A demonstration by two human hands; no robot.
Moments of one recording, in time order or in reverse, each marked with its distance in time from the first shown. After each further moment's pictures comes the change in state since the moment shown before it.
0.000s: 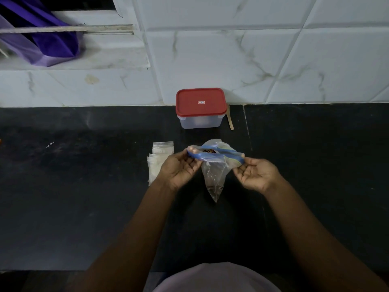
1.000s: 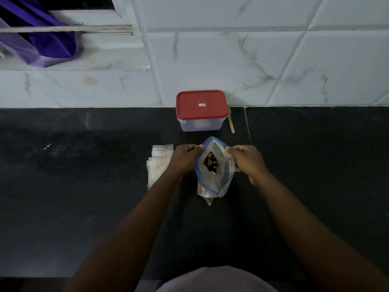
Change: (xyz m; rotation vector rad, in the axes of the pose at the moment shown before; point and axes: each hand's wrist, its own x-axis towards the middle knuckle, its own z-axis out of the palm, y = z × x) left_hand 0.033 0.009 0.017 1.315 0.079 0.465; right_hand 0.032 -0.003 0.028 -1.174 0.108 -0.628
